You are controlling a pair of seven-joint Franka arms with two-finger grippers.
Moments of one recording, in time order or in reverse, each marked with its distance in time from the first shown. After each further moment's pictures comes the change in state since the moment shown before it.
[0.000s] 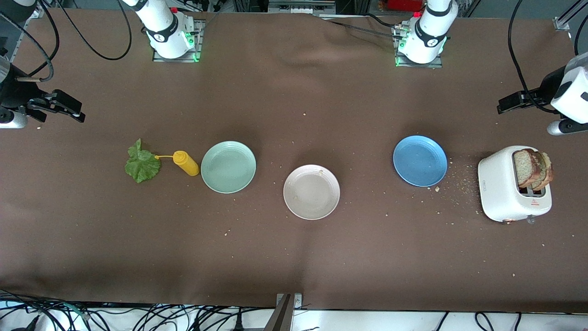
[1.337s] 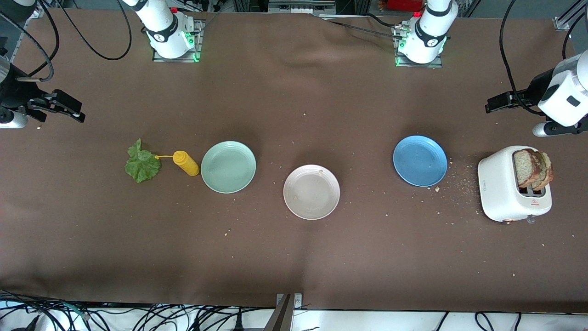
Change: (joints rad) left arm -0.011 0.016 -0.008 0.000 -0.051 -0.023 0.002; right arm 0.000 0.000 0.000 0.000 0.000 0.000 0.000
